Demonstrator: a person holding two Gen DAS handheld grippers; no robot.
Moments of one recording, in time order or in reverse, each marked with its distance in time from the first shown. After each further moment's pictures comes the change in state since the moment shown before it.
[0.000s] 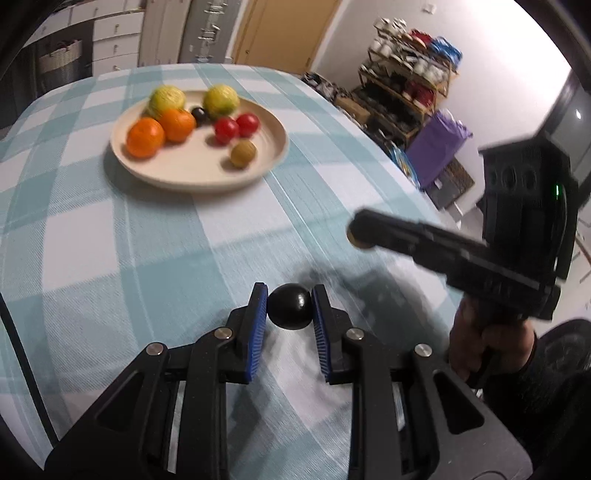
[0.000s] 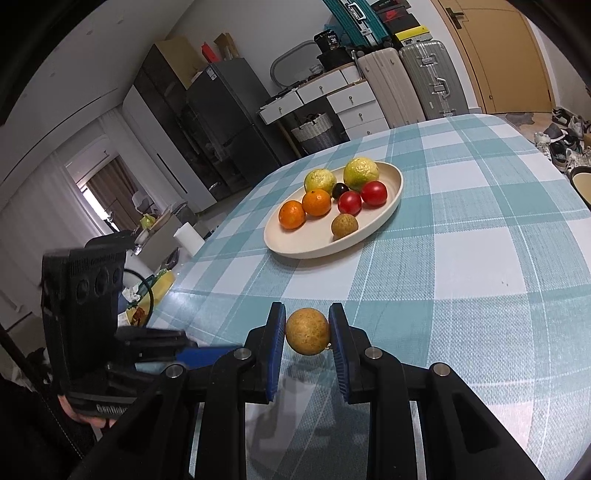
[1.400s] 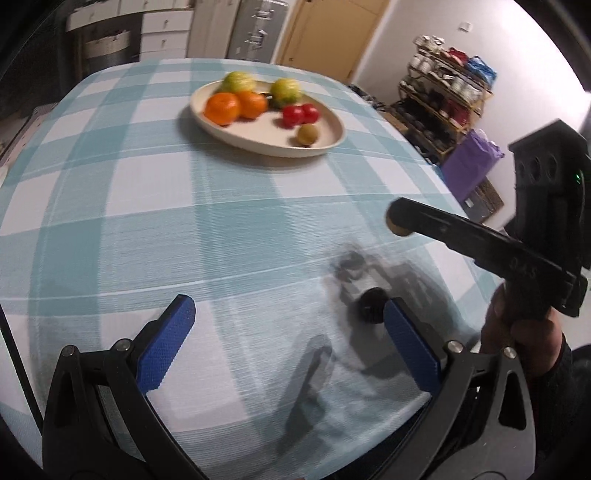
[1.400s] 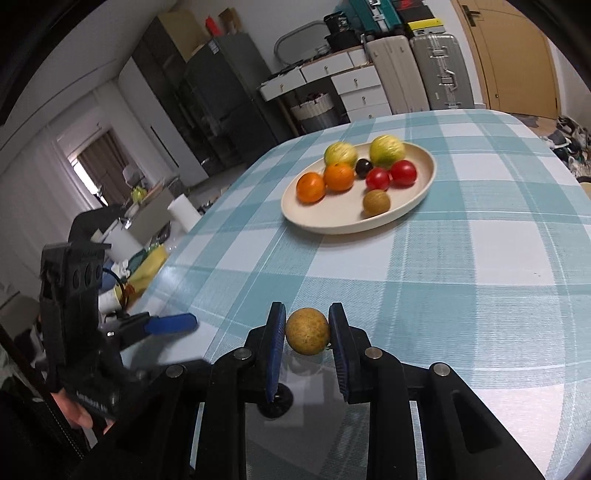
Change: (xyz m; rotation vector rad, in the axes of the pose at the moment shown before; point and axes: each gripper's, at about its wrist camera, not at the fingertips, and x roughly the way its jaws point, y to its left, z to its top) left arm -0.025 0.019 -0.051 -0.089 -0.036 0.112; right arm 0.019 0.035 -0.006 -0.044 0.069 -0.057
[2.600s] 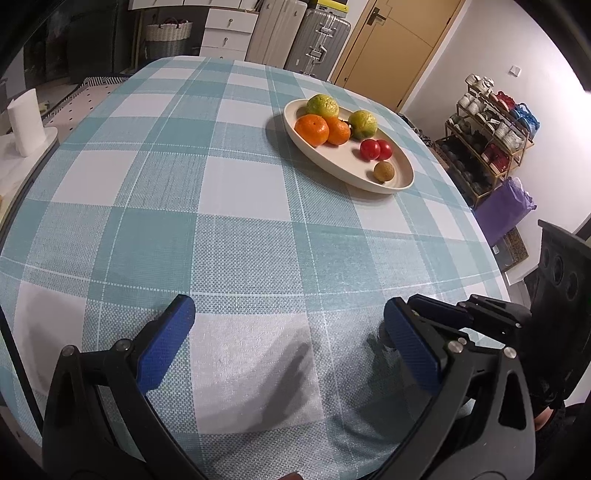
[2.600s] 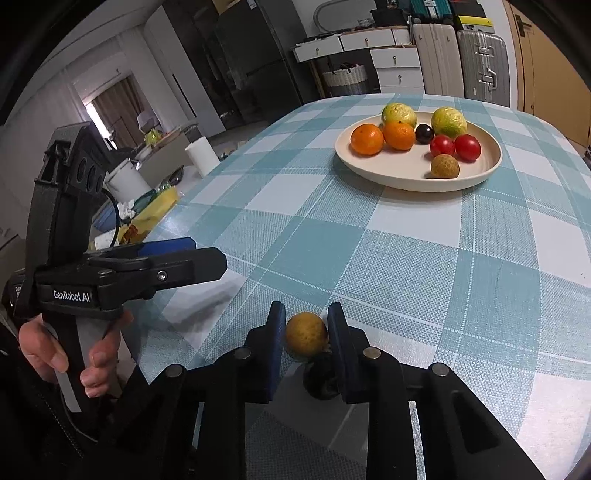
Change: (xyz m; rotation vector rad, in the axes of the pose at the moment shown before) left arm -0.026 0.060 0.001 -0.197 -0.061 0.120; right arm 0.039 0.055 -0.027 -0.183 0.171 -0.010
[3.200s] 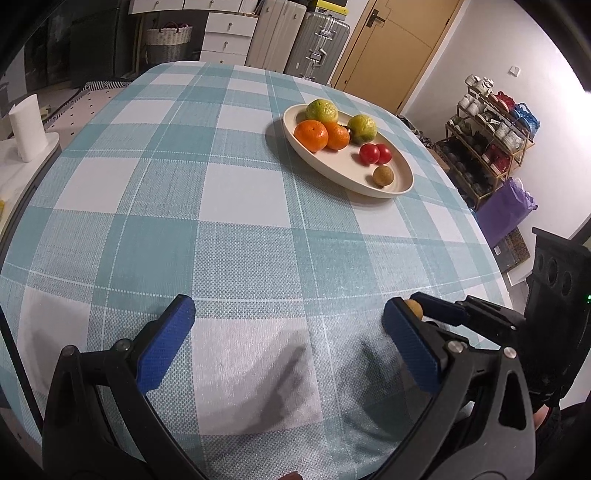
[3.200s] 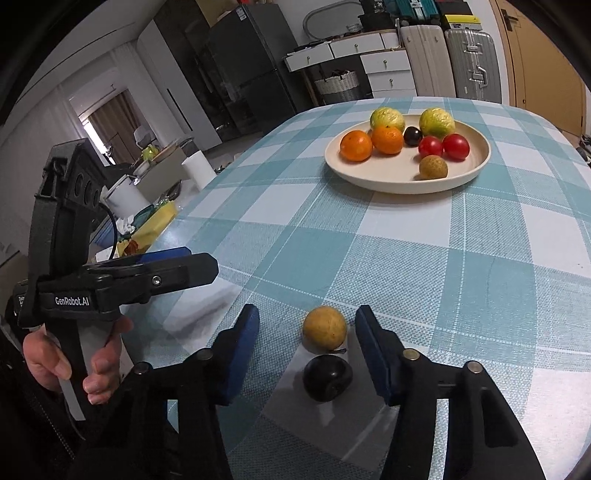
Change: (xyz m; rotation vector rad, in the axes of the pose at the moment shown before) left arm -0.004 0.000 0.002 0.008 -0.013 0.010; right arm -0.001 -0.011 -0.002 0.063 -0.043 0.026
